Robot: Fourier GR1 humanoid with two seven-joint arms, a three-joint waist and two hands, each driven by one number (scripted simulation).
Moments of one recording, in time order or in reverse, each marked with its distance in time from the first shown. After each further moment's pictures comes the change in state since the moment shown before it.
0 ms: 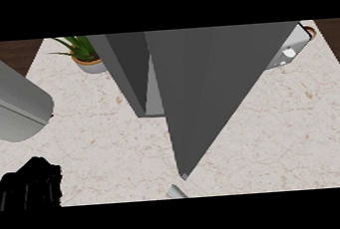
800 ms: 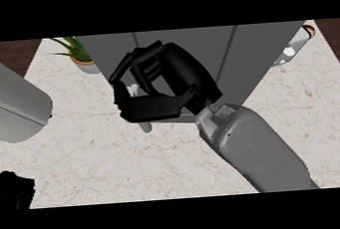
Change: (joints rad) left arm 0.100 0.060 0.119 0.000 0.051 -0.155 -0.028; right arm -0.405 0.188 -0.493 0.801 -0.412 0.148 -0.256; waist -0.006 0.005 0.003
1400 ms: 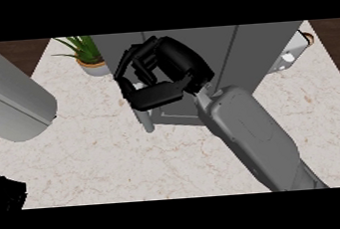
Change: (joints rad) left arm 0.022 0.009 0.042 0.002 0.002 -0.055 -0.002; right arm -0.068 -0.007 -0.058 0.228 -0.085 0.255 -0.203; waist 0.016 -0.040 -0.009
